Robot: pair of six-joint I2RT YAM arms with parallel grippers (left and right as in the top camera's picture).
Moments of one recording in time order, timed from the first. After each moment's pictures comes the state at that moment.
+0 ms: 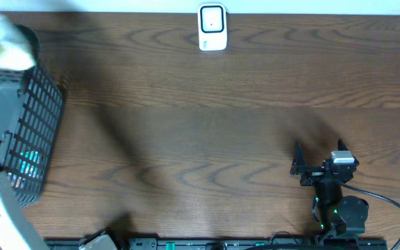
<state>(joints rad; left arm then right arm) 0.54 1.24 1.68 -0.65 0.36 -0.79 0.00 0.01 0.01 -0.07 -0.04 0.01</state>
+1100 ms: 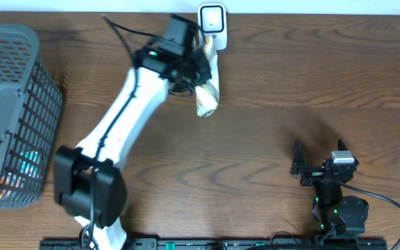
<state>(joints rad) -0.43 1.88 1.68 -0.83 0.18 -0.69 0.00 0.01 0.01 -0.07 -0.04 0.01</state>
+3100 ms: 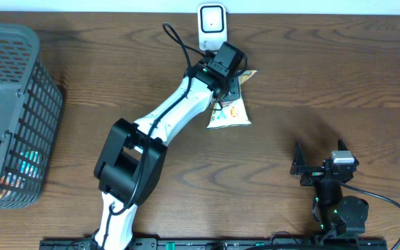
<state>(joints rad) -0.60 2.11 1.67 -0.66 0.02 -0.67 0.00 0.01 0.01 -0.07 -0.04 0.01</state>
